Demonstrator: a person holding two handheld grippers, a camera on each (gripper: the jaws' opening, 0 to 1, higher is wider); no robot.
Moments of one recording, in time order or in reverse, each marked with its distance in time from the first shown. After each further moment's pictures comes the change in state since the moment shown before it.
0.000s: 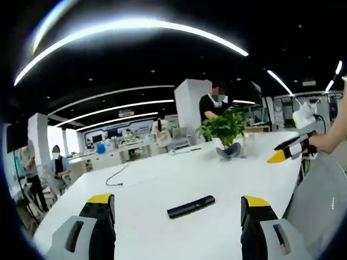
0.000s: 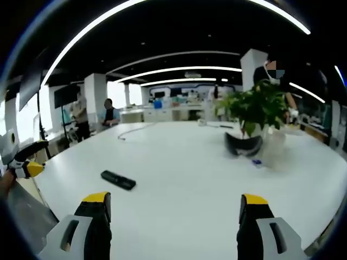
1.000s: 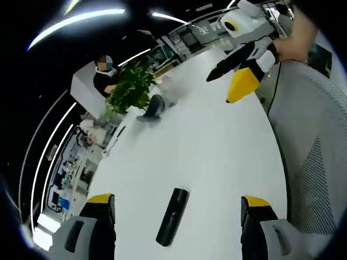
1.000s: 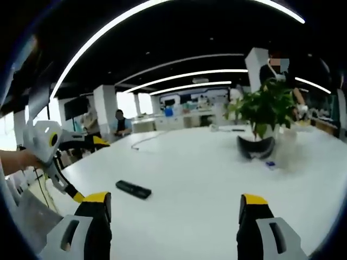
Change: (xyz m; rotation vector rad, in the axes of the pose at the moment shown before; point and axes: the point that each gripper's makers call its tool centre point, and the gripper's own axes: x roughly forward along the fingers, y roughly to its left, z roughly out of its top) left arm 0.116 -0.077 -0.003 0.626 0.301 -0.487; right arm 0.000 0.017 0.012 0.047 -0.075 0.104
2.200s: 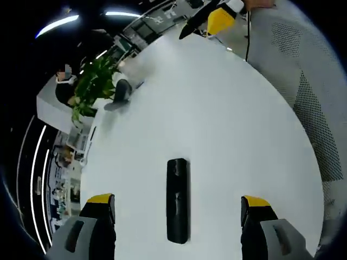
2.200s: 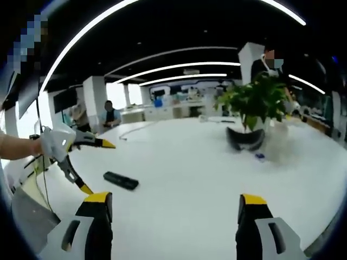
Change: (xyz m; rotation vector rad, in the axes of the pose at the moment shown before) left arm 0.056 0.009 -0.077 0.261 0.108 -0.225; right arm 0.004 -0.007 -0.009 -0.006 0.092 -0.100
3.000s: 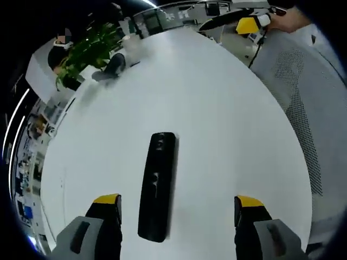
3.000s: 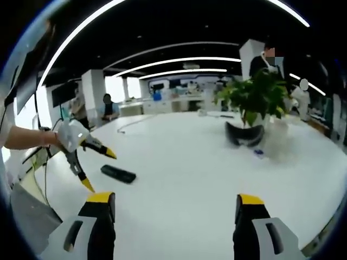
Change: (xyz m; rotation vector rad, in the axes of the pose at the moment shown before) left arm 0.023 -0.014 -0.033 -0.227 -0.041 -0.254; right arm 0.003 -0.003 -0.006 -0.017 0.054 -0.012
